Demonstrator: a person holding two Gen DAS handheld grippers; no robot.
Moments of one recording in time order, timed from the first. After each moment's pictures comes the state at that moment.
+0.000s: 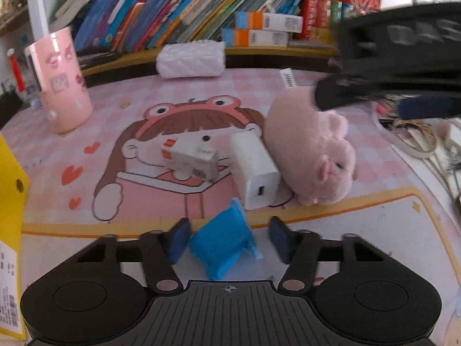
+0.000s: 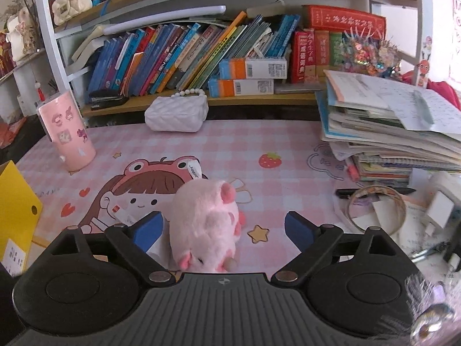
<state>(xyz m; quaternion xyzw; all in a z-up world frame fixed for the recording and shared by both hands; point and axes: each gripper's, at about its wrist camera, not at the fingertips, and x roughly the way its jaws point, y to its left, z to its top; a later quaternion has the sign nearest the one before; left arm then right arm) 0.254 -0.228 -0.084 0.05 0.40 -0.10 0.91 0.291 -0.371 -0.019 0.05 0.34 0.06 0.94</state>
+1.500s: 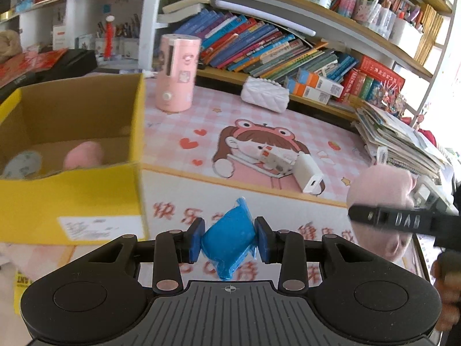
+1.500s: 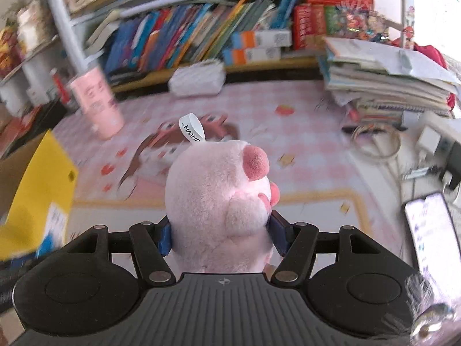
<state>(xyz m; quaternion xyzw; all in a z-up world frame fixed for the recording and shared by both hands) 0.123 -0.082 -0.010 -0.09 0.36 -0.05 0.93 0.182 -0.317 -0.013 0.06 0.39 0.06 0.92</state>
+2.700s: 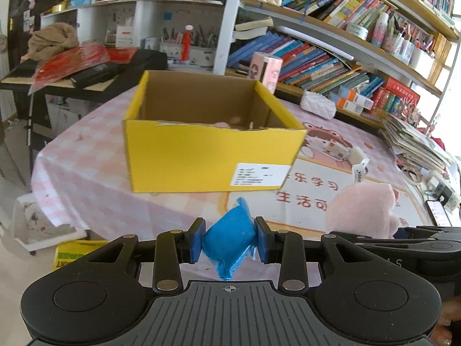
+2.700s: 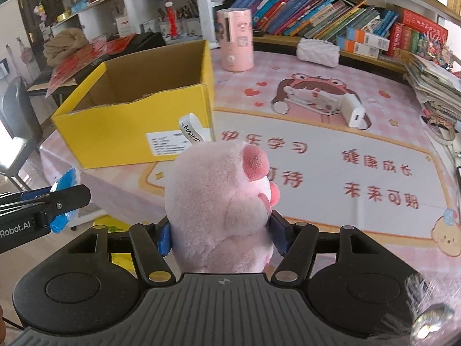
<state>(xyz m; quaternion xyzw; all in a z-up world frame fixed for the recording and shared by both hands) -0.014 0.076 0.004 -0.10 0.35 -0.01 0.93 0.034 -0.127 -0.014 -0.01 0.41 0.16 0.90</state>
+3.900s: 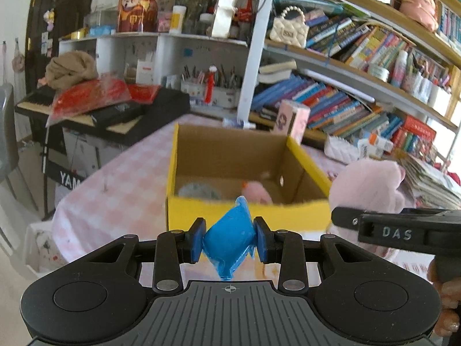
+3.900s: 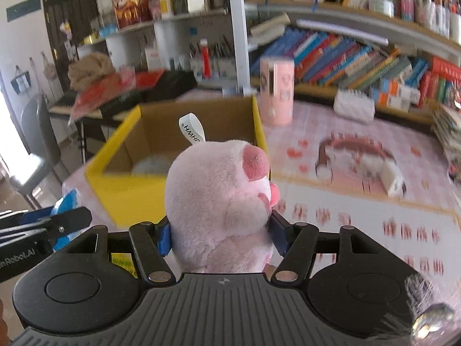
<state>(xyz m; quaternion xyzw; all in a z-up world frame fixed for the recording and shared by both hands) 0.028 0.119 0.037 -0.10 0.28 0.03 0.96 0.080 -0.068 0.033 -0.02 0.31 0.20 0.93</state>
